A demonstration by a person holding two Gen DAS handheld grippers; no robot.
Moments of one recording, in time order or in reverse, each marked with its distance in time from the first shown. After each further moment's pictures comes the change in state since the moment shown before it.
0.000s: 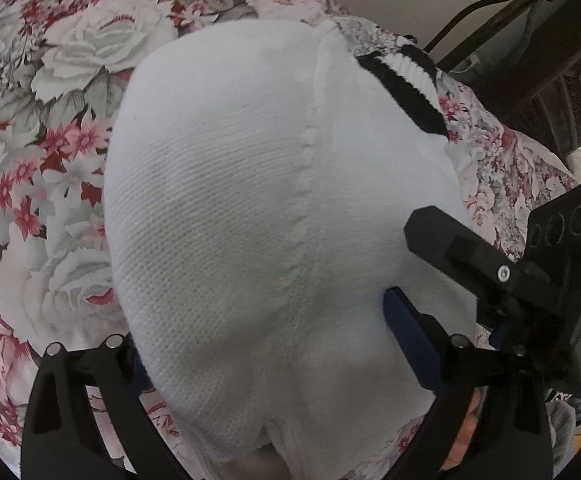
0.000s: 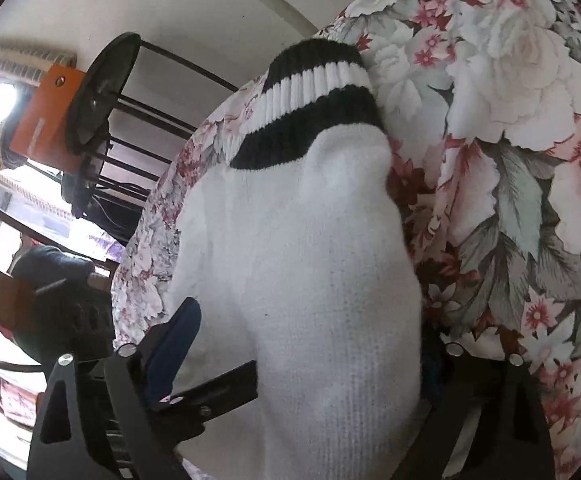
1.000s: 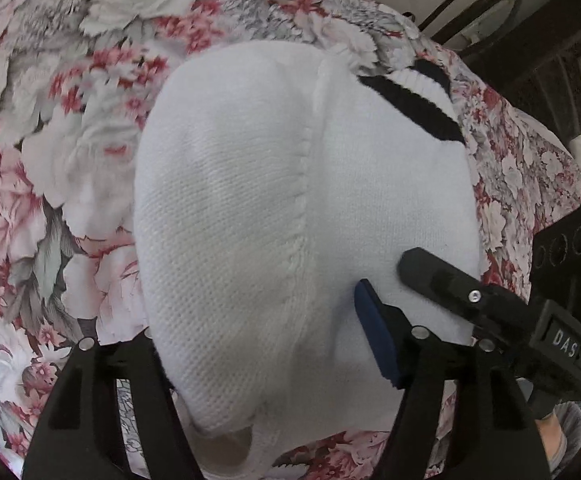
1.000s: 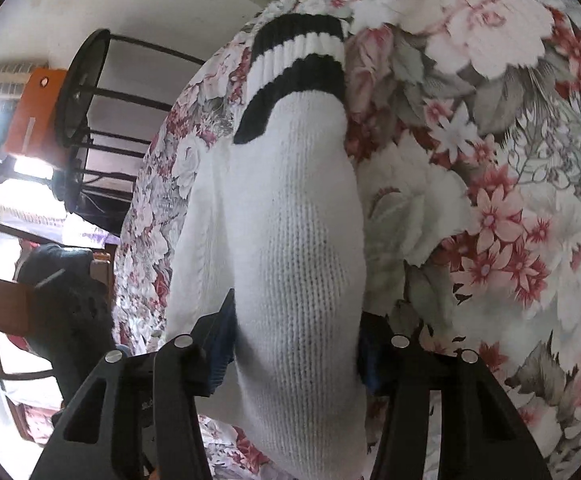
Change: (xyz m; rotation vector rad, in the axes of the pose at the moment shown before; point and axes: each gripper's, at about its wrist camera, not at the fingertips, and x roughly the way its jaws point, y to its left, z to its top) left arm -0.042 -0.004 -0.068 -0.045 0.086 0.019; right arm -0.059 -0.003 -0.070 0.155 0.121 -0.047
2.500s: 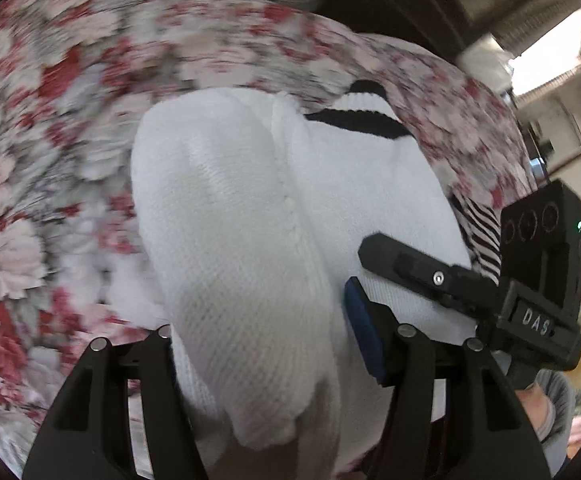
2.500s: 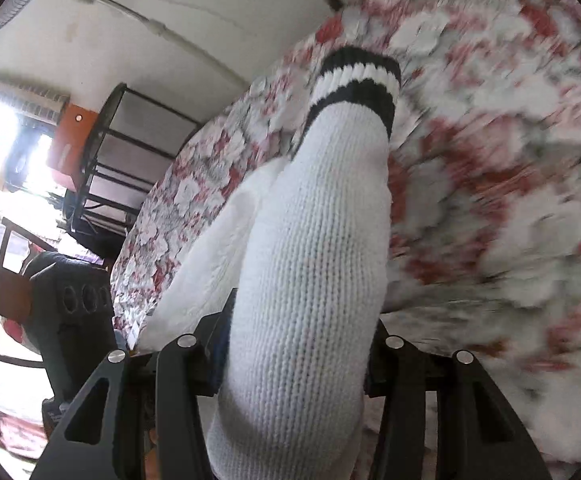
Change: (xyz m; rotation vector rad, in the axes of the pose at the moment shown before) left arm -0.050 -0.184 -0.135 0.291 0.027 -0.263; right arm -0.229 -0.055 -0.096 -0.038 -0.223 -0.108
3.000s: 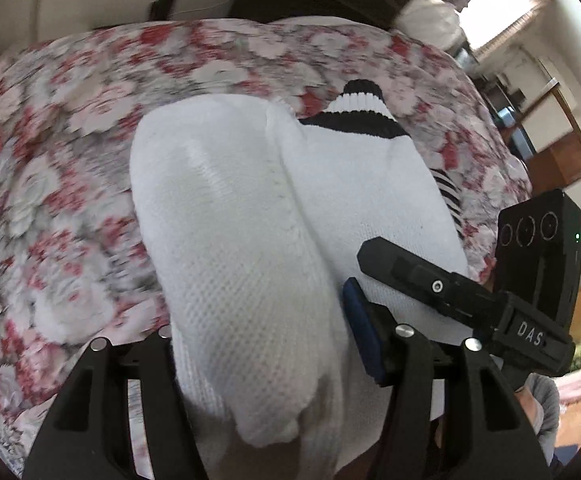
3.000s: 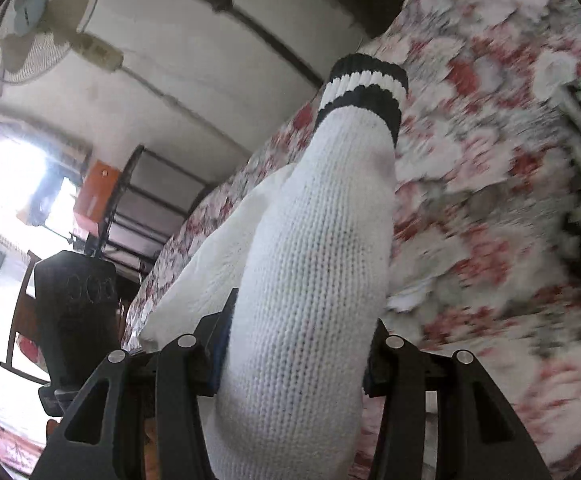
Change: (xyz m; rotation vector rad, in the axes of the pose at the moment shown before) left arm 0.013 -0.136 0.005 0.197 0.015 -0.024; right arm -0.119 -0.052 -0.014 0.042 -0.215 0.037
